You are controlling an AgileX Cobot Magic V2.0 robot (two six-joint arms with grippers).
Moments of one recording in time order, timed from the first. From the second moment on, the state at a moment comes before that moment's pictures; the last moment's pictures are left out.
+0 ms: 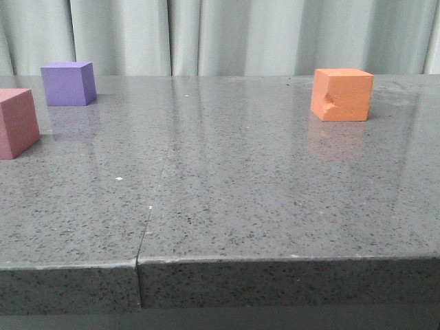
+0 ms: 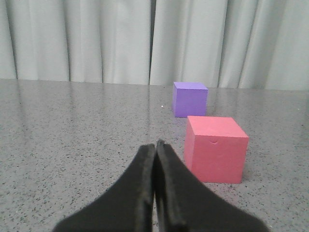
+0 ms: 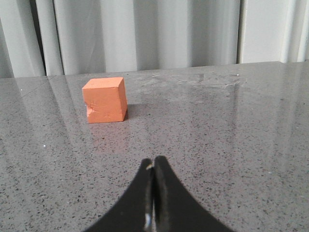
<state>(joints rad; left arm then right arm) 0.01 0.00 0.00 0.02 0.04 -0.08 0.04 -0.01 0.03 0.02 0.04 0.09</state>
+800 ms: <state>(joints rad) 0.01 0.00 0.00 0.02 0.04 -0.08 0.04 -0.01 0.03 0.02 0.04 0.09</state>
